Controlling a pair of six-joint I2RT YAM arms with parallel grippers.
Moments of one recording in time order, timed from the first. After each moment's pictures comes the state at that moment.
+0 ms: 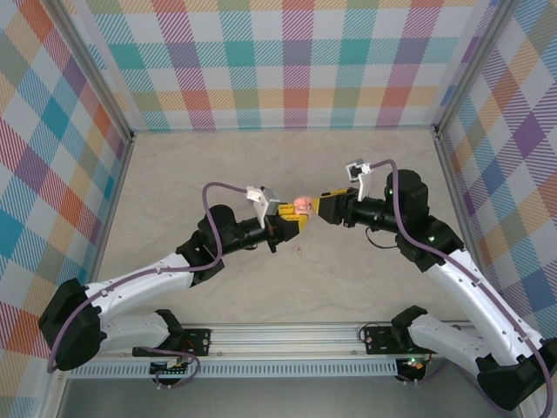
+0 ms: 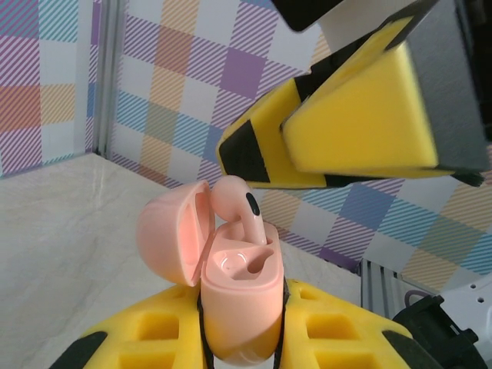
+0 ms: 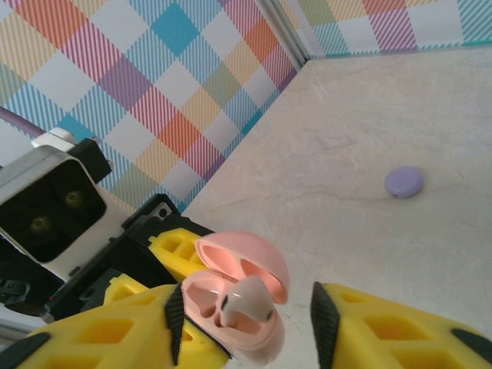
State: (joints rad) left arm -0.86 1.16 0.70 0.49 0.34 -0.26; right arm 0.54 0.93 1.01 -0.39 -0.52 0.45
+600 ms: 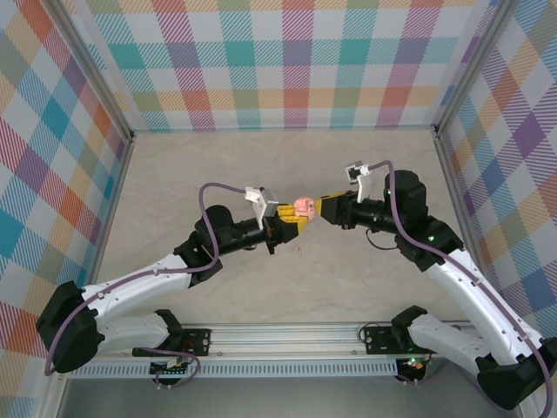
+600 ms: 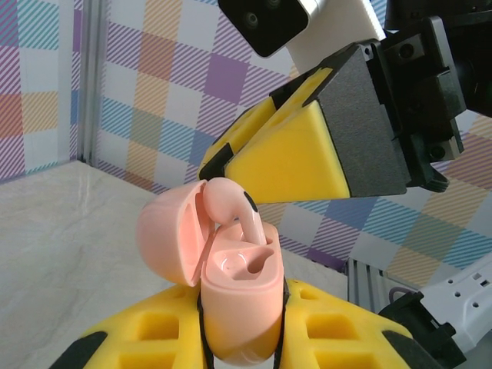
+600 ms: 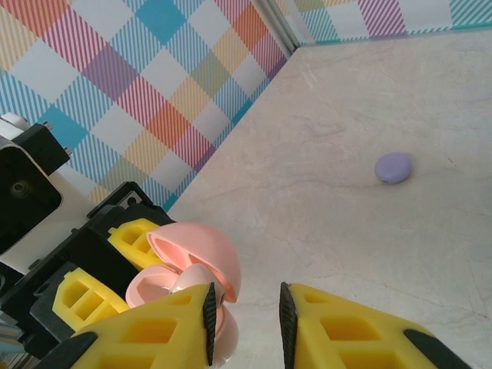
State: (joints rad) left arm -0.86 1.14 0.70 0.49 0.38 -0.26; right arm 0.54 0.93 1.01 -0.43 -0.51 0.44
